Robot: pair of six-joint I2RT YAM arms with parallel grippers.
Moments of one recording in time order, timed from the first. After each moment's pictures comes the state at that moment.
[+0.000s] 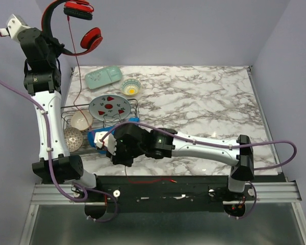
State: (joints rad) left arm 0.22 1.50 1.93 -0.49 -0.07 -0.69; right arm 1.33 1.81 1.70 -0.56 -0.21 -0.11
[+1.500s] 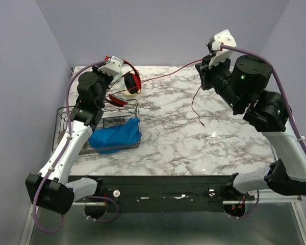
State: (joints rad) left arm -0.29 1.17 1.12 0.10 -0.25 0.62; right arm 0.93 1.34 2.03 -0.77 0.47 -0.16
